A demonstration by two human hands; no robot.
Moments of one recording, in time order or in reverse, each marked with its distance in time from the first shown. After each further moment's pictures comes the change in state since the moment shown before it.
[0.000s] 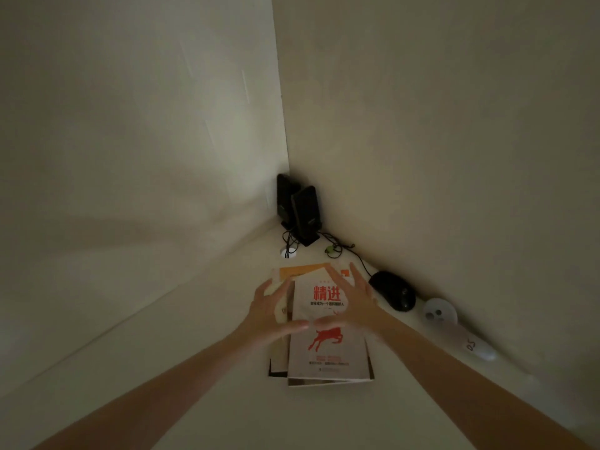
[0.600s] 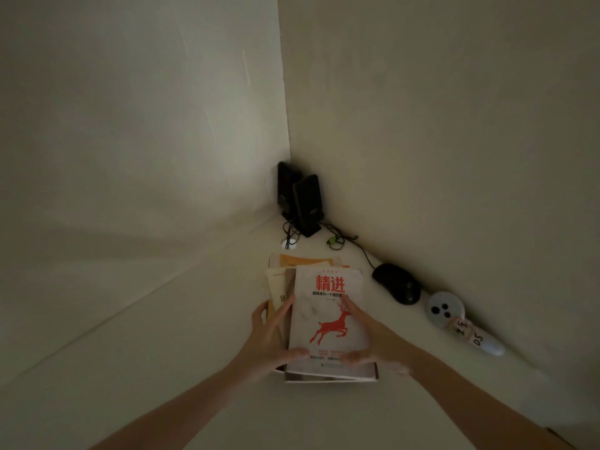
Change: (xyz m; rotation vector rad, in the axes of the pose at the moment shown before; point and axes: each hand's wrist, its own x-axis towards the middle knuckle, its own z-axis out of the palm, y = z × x) left_hand -0.010 -0.044 0.038 -0.154 -0.047 0.109; right_hand -0.010 0.082 0.028 0.371 -0.325 0.041
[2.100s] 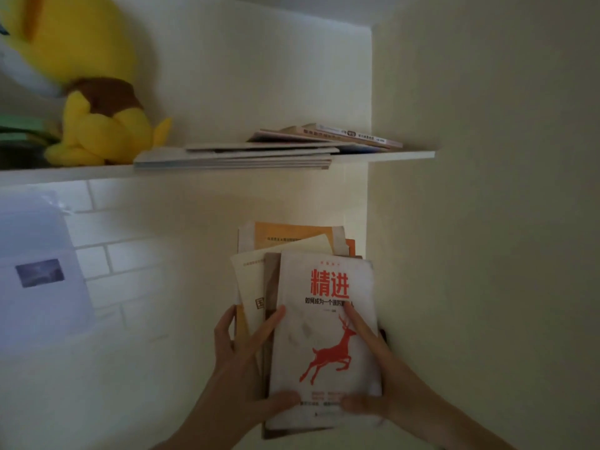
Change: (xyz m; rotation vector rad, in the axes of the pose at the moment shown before) left_hand -0.271 0.199 -0.180 0.228 0.756 0.343; right_hand -0.189 -0.299 0.070 -0.001 -0.153 -0.822
